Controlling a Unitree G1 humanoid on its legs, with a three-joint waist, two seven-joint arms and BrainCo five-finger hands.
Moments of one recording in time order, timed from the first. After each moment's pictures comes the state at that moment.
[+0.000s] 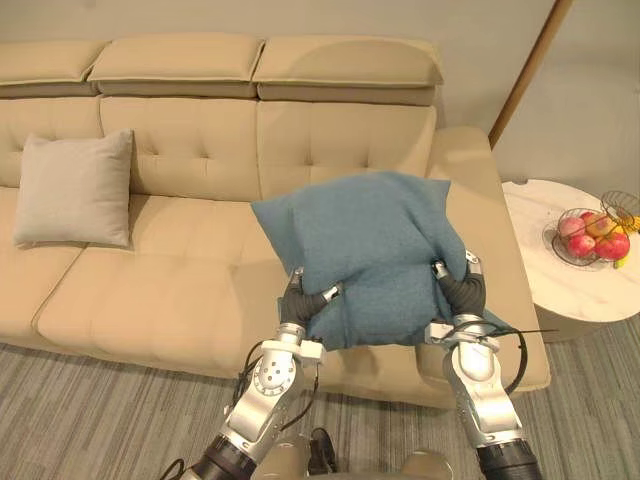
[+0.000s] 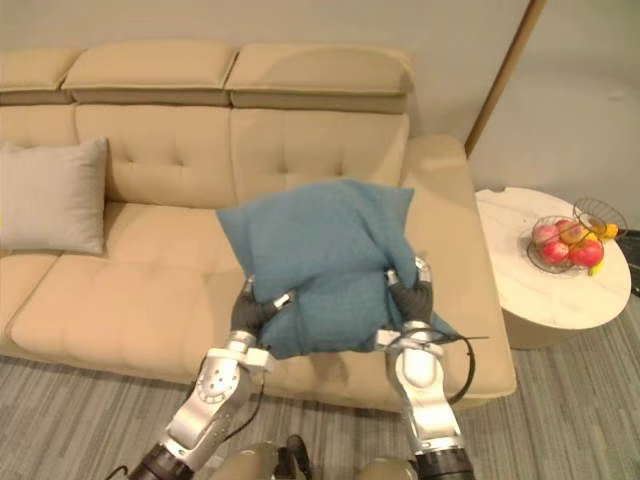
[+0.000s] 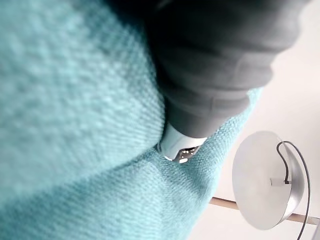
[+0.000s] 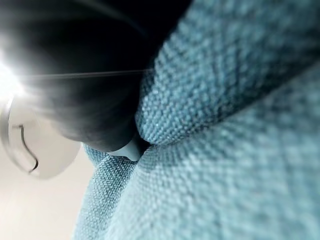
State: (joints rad) left arm -0.05 0.19 -0.53 0.03 -0.34 -0.23 0.28; right arm -0.01 -0.17 0.08 -0.02 0.08 -0.20 -0.30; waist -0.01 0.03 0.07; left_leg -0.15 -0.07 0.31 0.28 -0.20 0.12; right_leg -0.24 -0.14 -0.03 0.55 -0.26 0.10
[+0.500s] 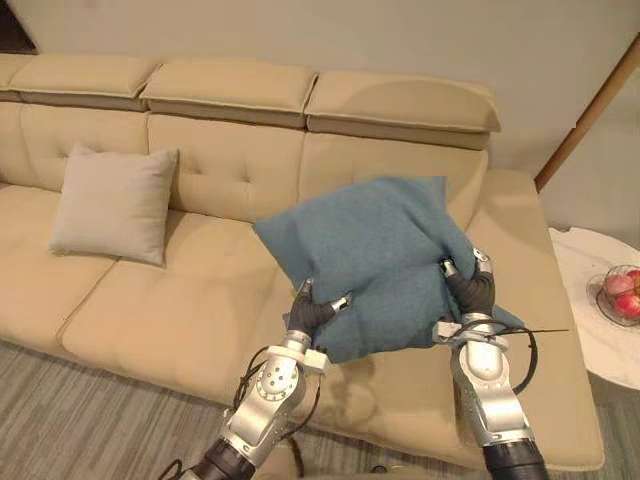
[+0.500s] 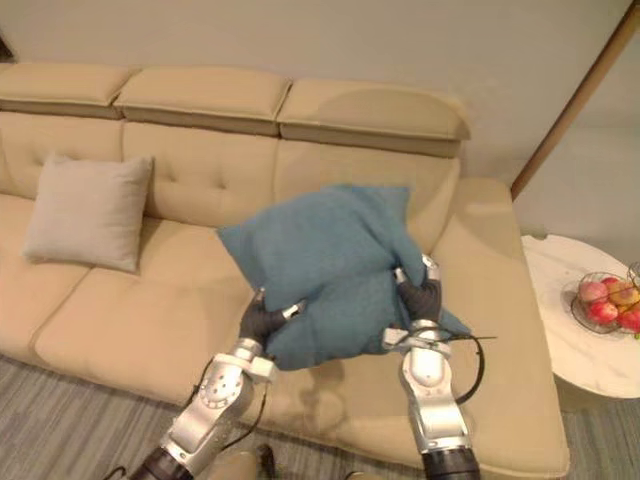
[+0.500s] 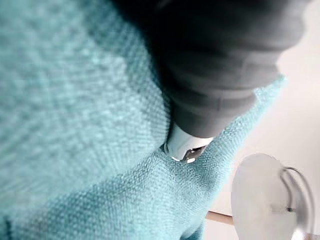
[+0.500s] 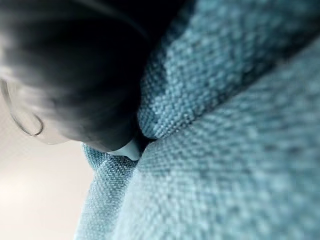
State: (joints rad) left arm -0.04 0.17 -0.56 0.07 -0.36 -0.24 0.23; right arm -0.01 -0.16 0.04 -0.02 0.08 -0.22 -0.29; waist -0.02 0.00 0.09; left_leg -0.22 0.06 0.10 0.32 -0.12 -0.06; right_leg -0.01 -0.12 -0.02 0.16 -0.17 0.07
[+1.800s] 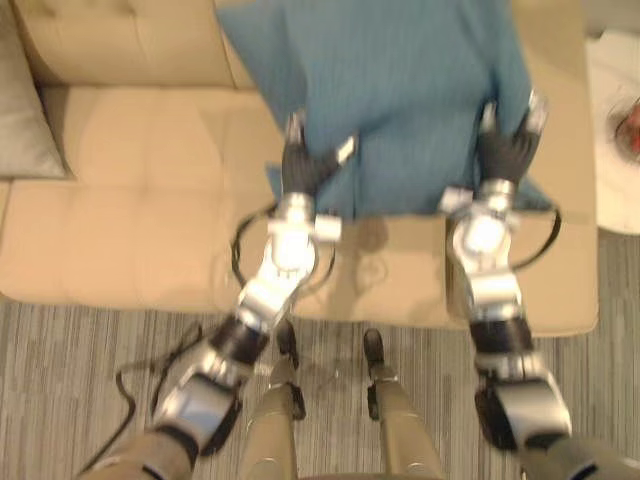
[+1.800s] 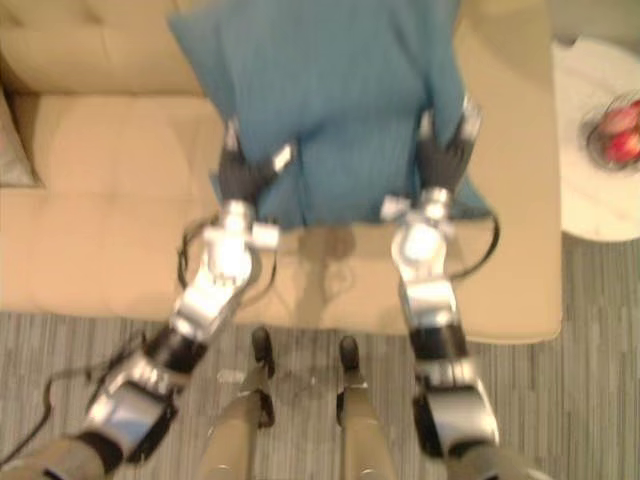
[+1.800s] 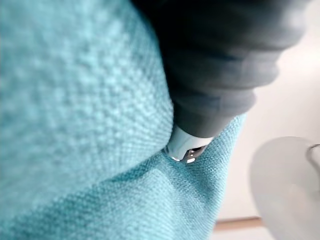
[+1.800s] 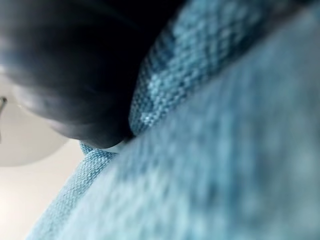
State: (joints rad) left arm -1.12 0.23 -0.31 0.41 -0.17 -0.26 0.55; right arm -1.13 -0.30 -0.01 0.46 -0.12 -0.20 -0.61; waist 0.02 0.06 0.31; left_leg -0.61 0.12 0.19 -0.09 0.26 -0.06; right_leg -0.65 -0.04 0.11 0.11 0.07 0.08
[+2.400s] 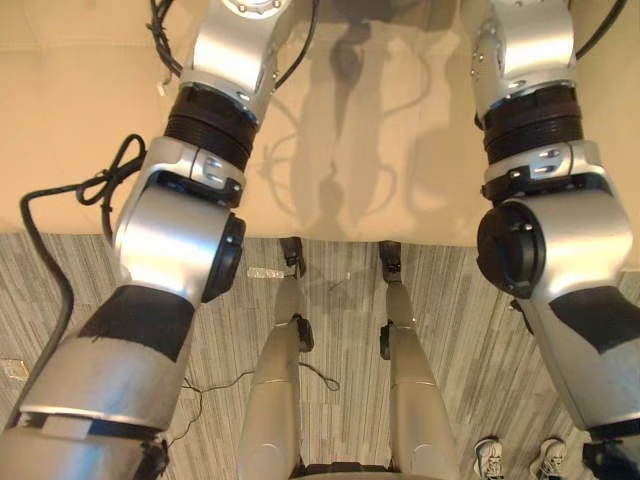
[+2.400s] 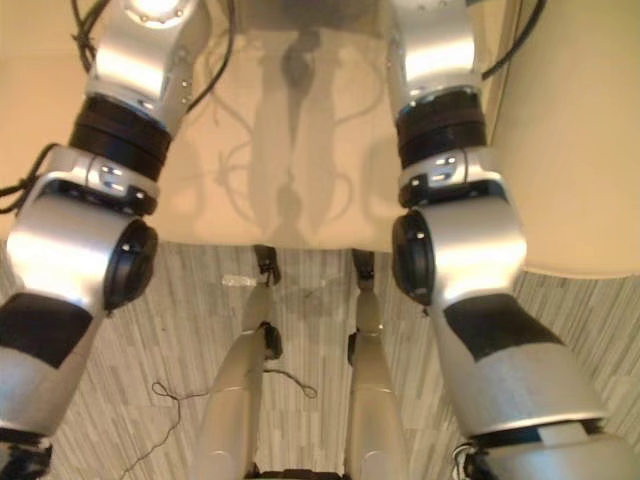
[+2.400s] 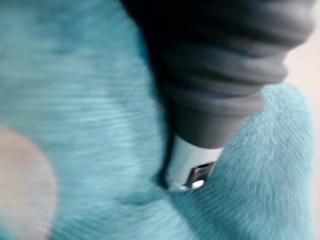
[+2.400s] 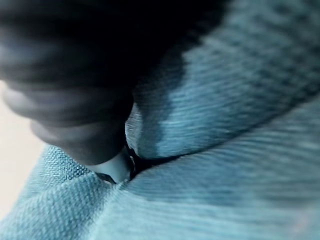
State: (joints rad) left arm -1.60 0.19 -0.03 0.94 -0.16 -0.21 0.54; right arm -1.57 -0.22 -0.12 0.87 -0.02 -0.13 -0.68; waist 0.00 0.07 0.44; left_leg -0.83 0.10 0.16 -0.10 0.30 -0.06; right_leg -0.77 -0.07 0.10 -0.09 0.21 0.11
